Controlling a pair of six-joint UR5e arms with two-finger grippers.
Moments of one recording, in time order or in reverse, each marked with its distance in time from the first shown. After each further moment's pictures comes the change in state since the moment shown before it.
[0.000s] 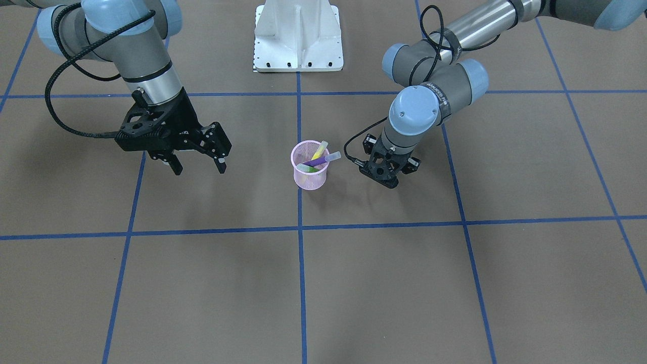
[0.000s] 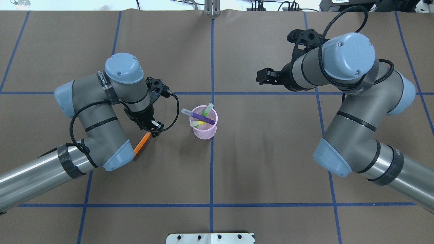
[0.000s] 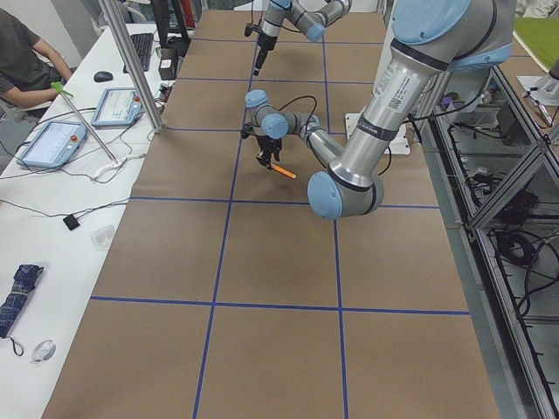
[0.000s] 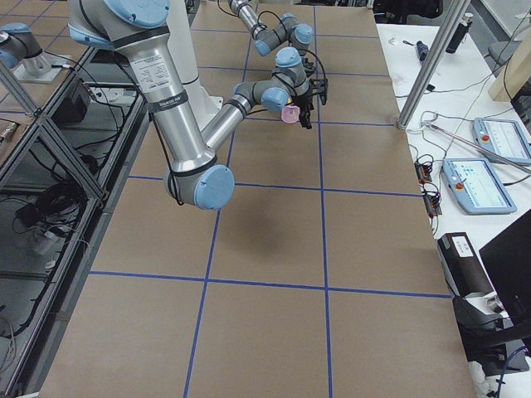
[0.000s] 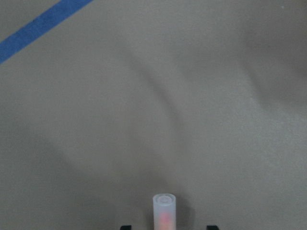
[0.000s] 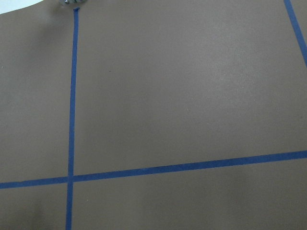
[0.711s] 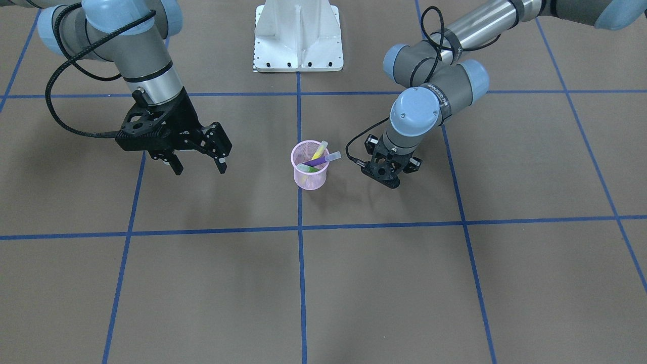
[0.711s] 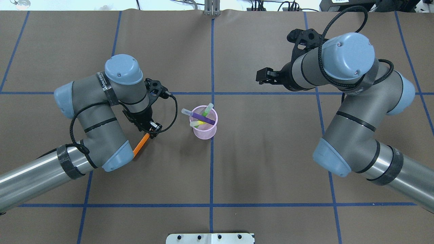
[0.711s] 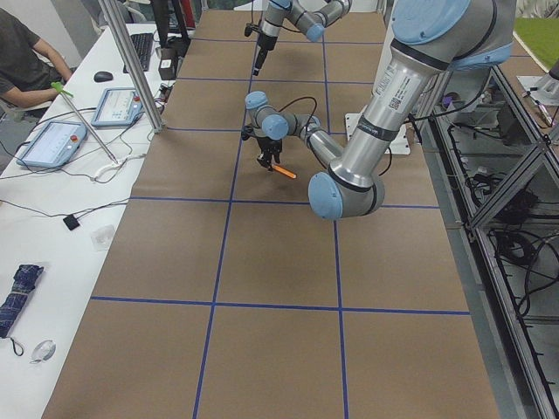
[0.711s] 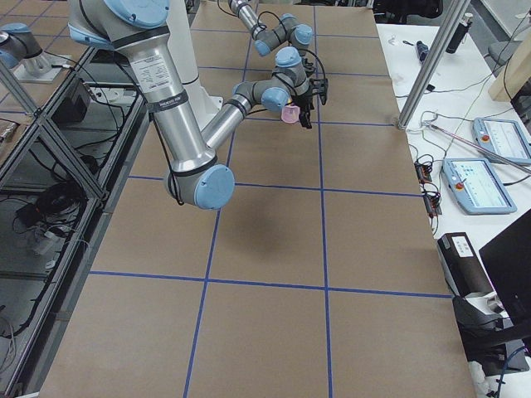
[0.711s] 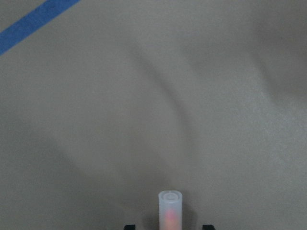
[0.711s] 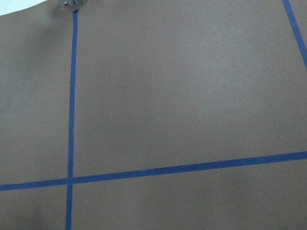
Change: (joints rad) left arm 0.001 0.006 0.001 0.007 -0.001 0.000; right arm 0.000 0.002 0.000 0.000 -0.001 0.007
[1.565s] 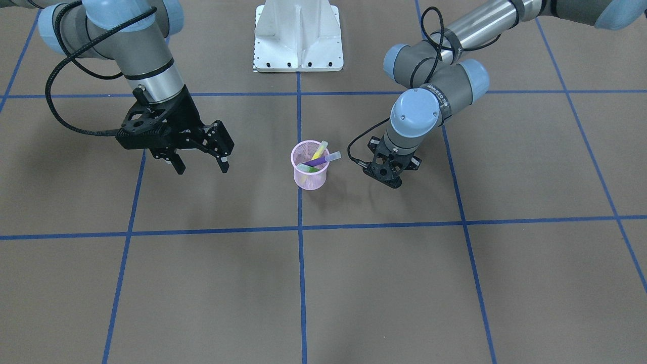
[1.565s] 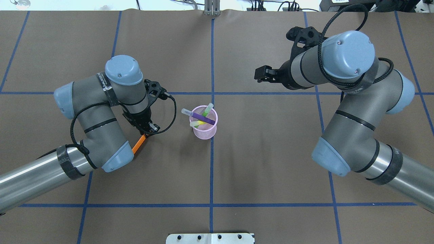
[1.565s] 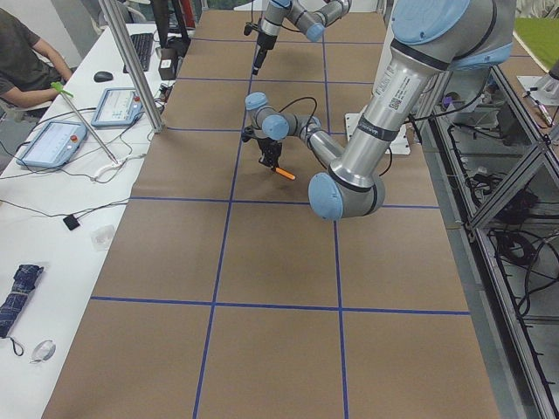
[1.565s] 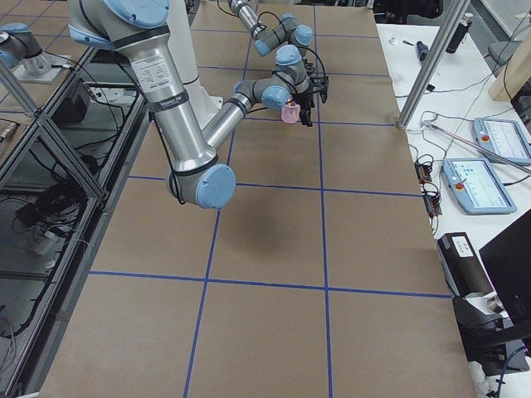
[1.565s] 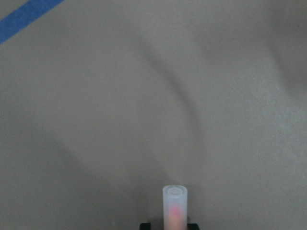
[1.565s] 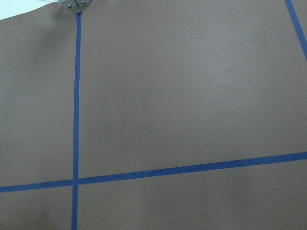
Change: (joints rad) left arm 0.002 -0.001 -0.004 0.036 0.000 -0.001; right arm 0.002 0.009 0.003 0.002 -0.003 0.013
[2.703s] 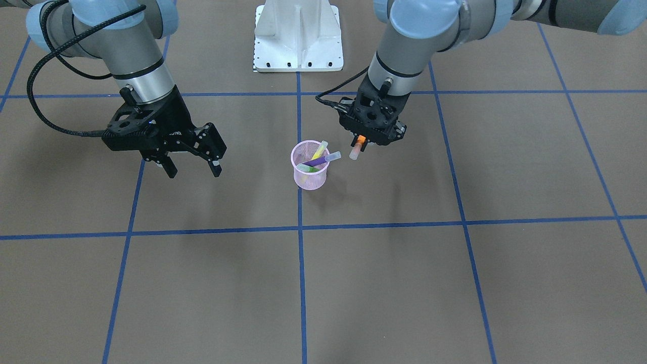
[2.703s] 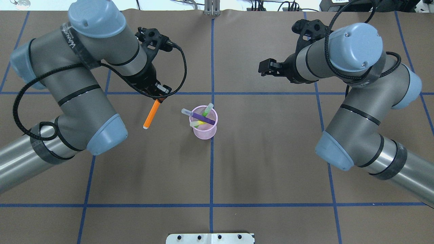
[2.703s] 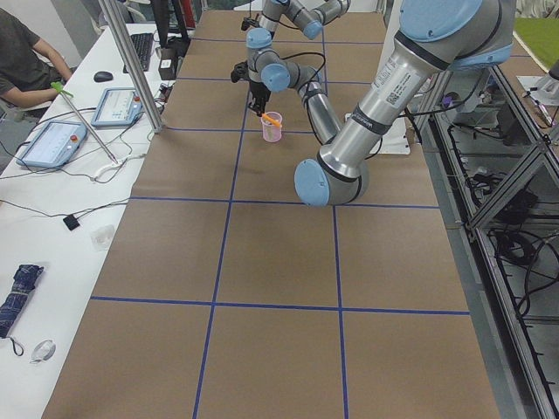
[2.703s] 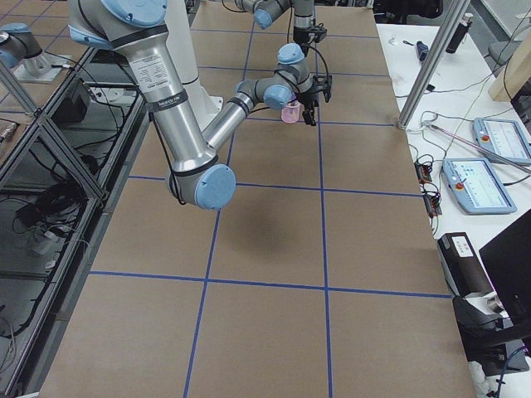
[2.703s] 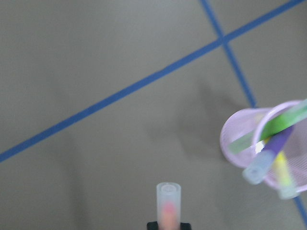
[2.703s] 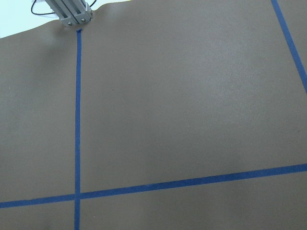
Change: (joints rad) left arm -0.074 -0.155 -0.258 0.007 0.085 -0.233; right arm 0.031 -0.002 0.003 0.000 0.005 -0.002
